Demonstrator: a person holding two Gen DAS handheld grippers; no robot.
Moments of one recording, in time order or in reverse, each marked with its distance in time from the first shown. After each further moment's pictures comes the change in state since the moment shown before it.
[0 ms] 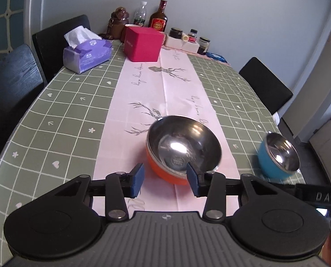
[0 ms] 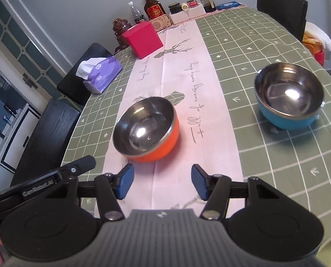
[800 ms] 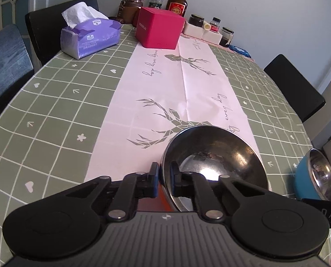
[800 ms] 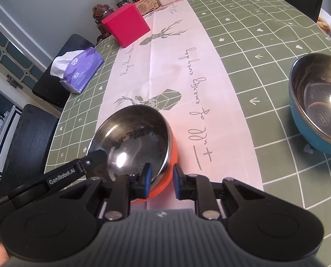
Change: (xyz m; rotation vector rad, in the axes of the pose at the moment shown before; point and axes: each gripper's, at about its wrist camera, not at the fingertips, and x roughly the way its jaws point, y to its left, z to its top) left arm 0.093 0.013 0.019 -0.045 0.039 0.070; right arm 0.087 -0.011 0.038 0.063 0.073 -0.023
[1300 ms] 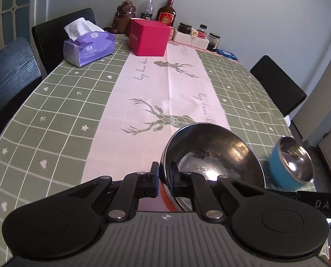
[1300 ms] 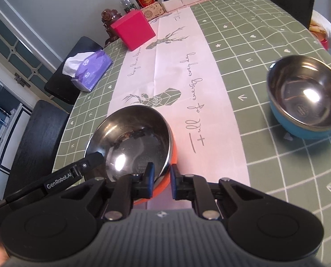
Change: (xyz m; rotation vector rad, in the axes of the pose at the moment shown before) left arm -0.076 -0.029 -0.030 0.024 -0.030 -0.020; right arm -0.067 -0.010 -0.031 -0.025 -0.029 0.027
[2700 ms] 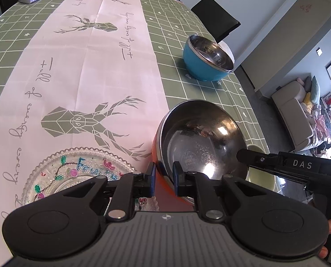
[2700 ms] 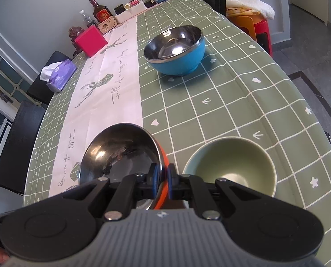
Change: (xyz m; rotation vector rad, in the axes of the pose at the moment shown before) left arm -0.055 -0.076 -0.135 0.036 0.265 -0.260; right arm -0.121 -0.113 -0.122 0.115 -0.050 -0.118
